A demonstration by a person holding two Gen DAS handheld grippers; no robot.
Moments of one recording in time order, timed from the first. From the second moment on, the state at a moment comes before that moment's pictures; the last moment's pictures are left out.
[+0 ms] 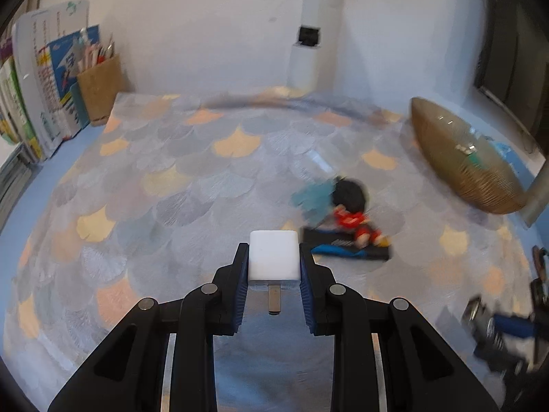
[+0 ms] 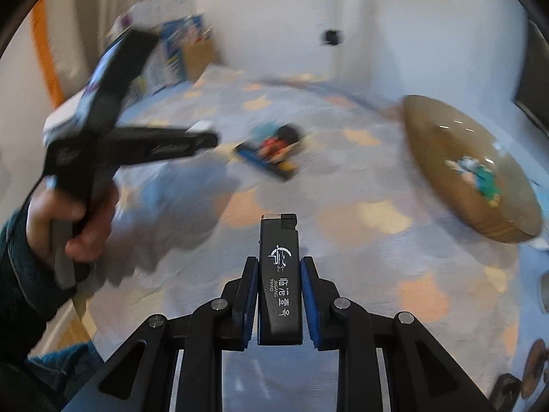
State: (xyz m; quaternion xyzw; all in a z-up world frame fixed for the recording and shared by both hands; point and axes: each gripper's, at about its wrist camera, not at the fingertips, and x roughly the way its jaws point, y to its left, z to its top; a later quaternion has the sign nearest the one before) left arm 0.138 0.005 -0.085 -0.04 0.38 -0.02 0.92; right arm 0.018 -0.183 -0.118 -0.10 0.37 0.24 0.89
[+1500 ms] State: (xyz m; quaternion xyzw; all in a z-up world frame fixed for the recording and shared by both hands) left arm 0.191 -0.104 0.021 -0.03 0.29 -0.10 0.95; right arm 0.126 -0.346 -0.013 0.08 0.35 0.10 0.93
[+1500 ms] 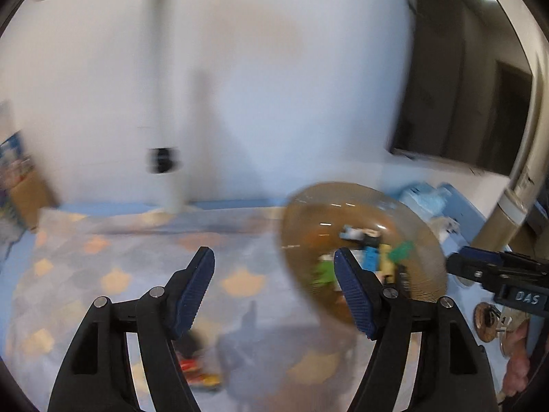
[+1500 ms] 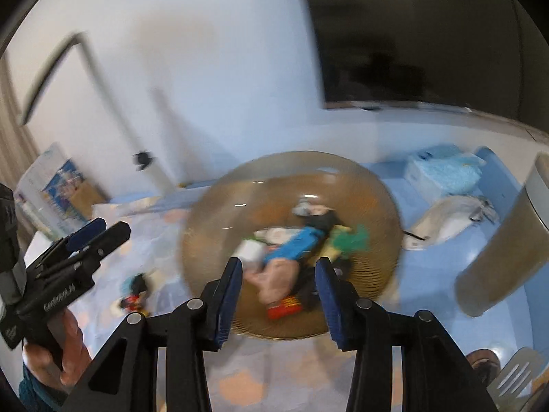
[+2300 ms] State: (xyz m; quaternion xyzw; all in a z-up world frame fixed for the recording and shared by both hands) left arm 0.136 0.063 -0.084 -0.06 0.33 0.15 0.93; right arm 0.088 -0.170 -0.120 -0.02 0.38 0.22 0.90
